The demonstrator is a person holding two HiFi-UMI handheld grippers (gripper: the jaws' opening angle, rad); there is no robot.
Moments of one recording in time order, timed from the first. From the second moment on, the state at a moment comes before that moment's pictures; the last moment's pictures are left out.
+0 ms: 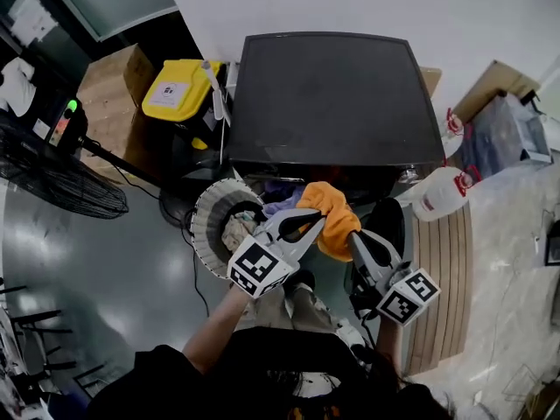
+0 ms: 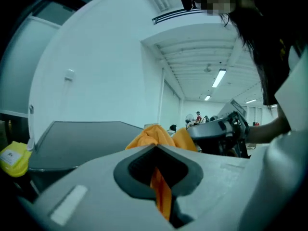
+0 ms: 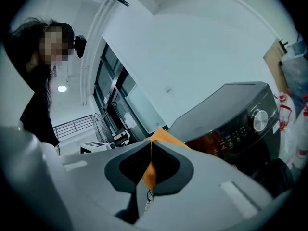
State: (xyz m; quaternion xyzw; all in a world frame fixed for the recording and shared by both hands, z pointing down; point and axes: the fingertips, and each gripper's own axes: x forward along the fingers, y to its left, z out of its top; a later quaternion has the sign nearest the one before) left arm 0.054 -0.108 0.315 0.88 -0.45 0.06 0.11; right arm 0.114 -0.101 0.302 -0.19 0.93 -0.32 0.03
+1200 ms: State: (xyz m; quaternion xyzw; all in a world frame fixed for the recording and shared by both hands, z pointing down) left arm -0.179 0.059 0.221 0.79 -0.61 0.06 0.02; right arm -0.164 0.049 0.239 0.04 0.95 -0.30 -0.01
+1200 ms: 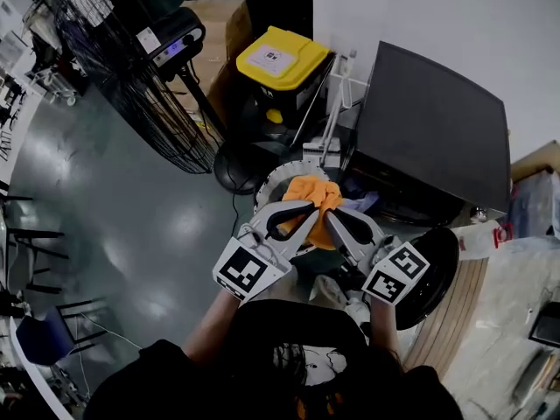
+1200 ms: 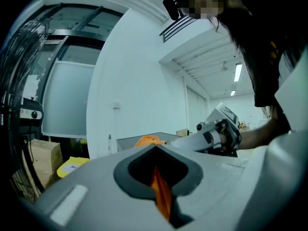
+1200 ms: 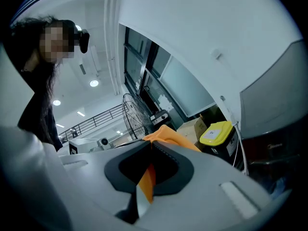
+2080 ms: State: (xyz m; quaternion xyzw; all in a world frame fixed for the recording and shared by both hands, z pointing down) left arm -0.258 0.077 0.383 0.83 -0.51 0.17 0.15; right arm -0.245 0.087 0.396 -0.07 0.91 -0.40 -0.10
